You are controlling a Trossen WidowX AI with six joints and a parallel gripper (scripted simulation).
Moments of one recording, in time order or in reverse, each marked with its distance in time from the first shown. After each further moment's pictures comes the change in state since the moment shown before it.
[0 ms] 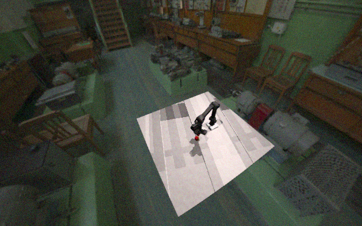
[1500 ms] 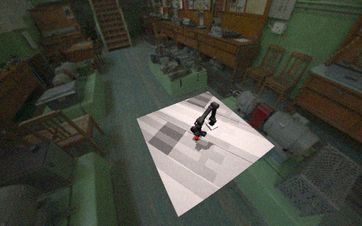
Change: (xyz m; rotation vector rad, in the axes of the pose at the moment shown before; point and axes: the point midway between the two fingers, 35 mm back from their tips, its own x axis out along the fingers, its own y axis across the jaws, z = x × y) arm 0.030 0.000 0.002 -0.006 0.000 0.000
